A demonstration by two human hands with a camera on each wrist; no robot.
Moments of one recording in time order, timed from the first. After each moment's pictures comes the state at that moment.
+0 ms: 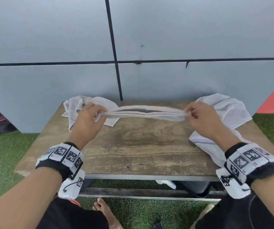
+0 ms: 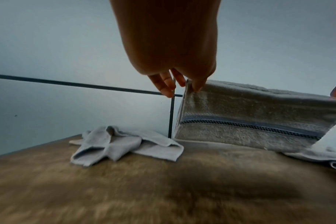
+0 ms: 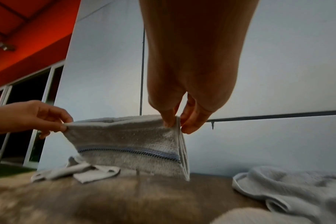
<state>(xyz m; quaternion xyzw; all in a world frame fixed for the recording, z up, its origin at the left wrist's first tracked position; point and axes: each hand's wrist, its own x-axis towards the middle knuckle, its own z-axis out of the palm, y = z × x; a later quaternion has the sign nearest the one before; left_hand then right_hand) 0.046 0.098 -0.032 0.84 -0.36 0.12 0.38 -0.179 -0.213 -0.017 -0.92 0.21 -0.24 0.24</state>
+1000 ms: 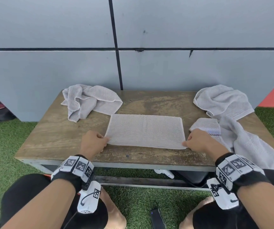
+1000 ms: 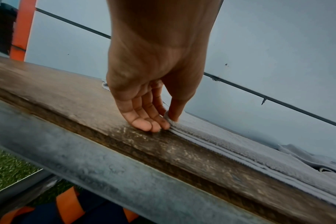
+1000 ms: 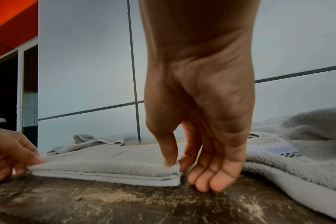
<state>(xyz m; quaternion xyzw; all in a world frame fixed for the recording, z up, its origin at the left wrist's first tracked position) -0.003 0.115 -0.102 0.92 -0.07 -0.17 0.35 -0.199 -0.193 -0.089 -0.89 0.37 0.12 0.23</state>
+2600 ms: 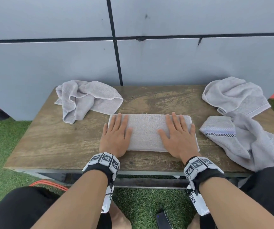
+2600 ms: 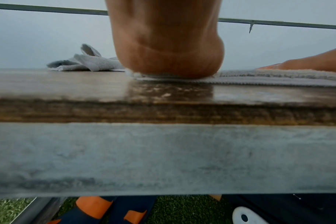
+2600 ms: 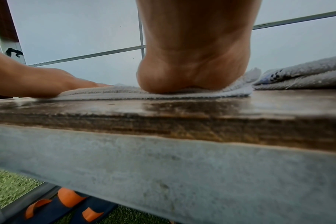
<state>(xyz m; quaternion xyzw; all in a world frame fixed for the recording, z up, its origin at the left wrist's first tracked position) 0.017 0.048 -0.162 0.93 -0.34 -0.06 0.13 -0.133 -0.148 -0.157 -0.95 0.29 0.01 0.11</state>
